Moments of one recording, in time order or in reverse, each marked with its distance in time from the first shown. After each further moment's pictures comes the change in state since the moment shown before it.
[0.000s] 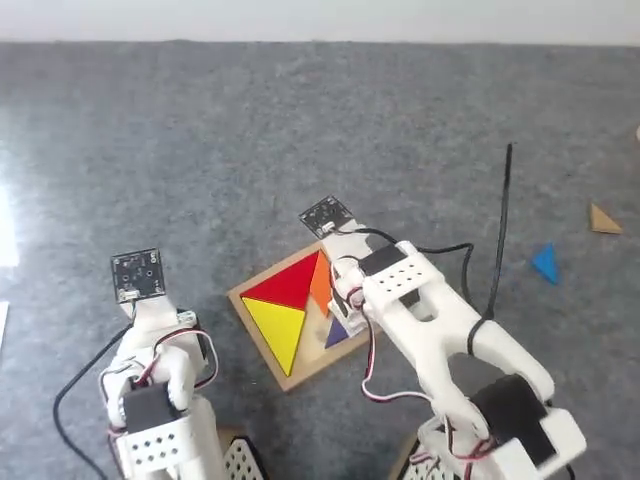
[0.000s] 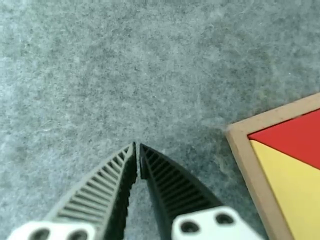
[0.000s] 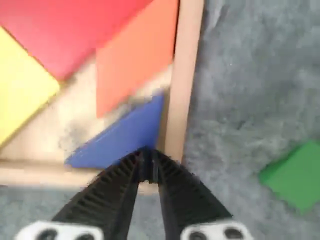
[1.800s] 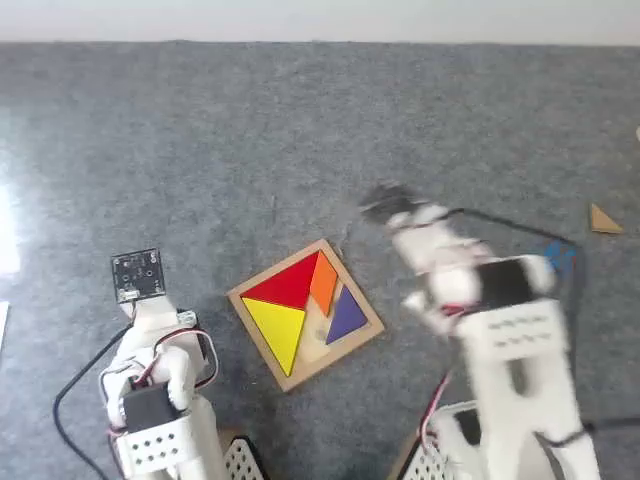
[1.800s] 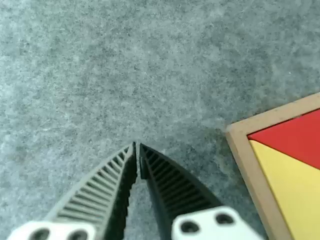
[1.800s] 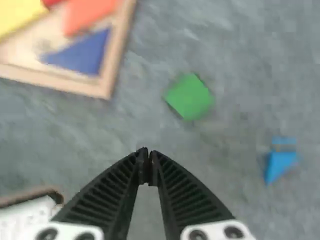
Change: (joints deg) left arm 0.0 0.0 0.0 0.0 0.0; right arm 28.0 -34.2 -9.0 33.7 35.4
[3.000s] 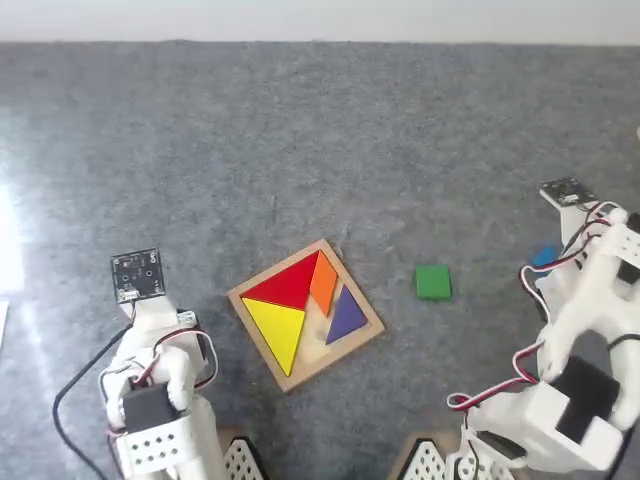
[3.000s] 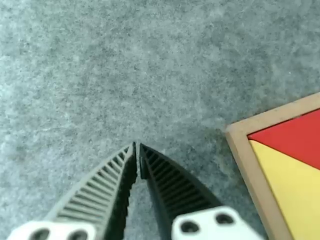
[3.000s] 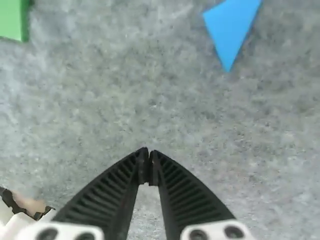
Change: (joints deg) left arm 0.0 0.0 0.0 0.0 0.0; right arm 37.0 41.1 -12.1 -11.3 6.9
